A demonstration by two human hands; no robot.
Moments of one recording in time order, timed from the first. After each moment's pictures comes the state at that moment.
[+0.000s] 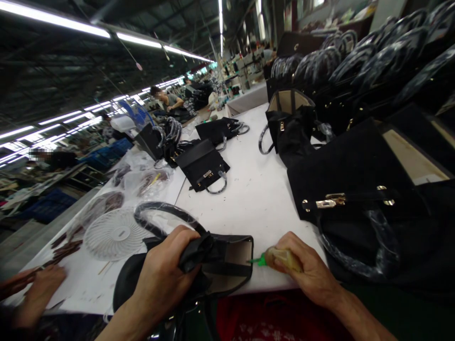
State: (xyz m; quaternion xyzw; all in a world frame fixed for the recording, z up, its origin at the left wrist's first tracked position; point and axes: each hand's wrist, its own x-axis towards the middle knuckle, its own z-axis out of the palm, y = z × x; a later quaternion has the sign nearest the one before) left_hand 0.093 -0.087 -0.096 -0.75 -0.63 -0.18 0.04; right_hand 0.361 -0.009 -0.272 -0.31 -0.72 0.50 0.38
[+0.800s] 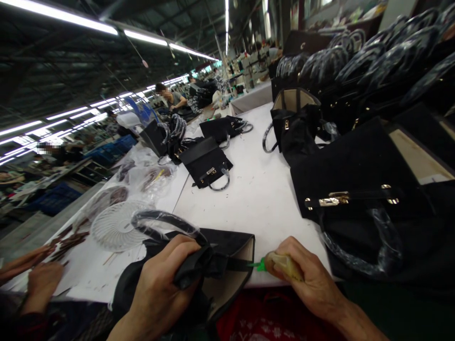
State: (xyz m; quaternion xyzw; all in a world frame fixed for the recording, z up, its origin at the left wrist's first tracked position) left_hand 0.098 -0.121 -0.101 -0.74 -0.64 -0.23 -0.03; right_hand 0.364 -0.027 -0.258 -0.30 -0.73 0.49 0.37
